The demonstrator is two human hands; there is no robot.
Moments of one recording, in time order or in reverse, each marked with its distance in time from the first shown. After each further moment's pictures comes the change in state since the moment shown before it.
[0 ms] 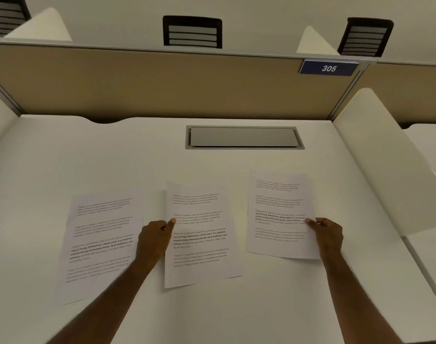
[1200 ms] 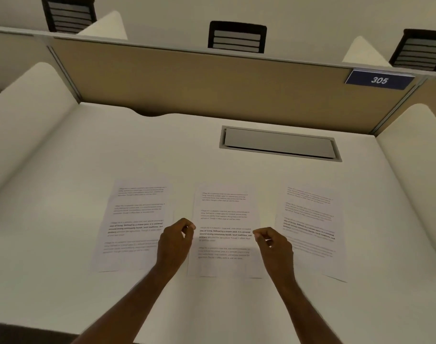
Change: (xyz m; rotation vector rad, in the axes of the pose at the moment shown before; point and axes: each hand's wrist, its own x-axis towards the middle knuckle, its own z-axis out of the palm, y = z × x) left_hand -0.055 -0.012 -0.009 -0.189 0.181 0.053; right_hand -0.178 -0.053 0.096 -0.021 -0.371 -0.464
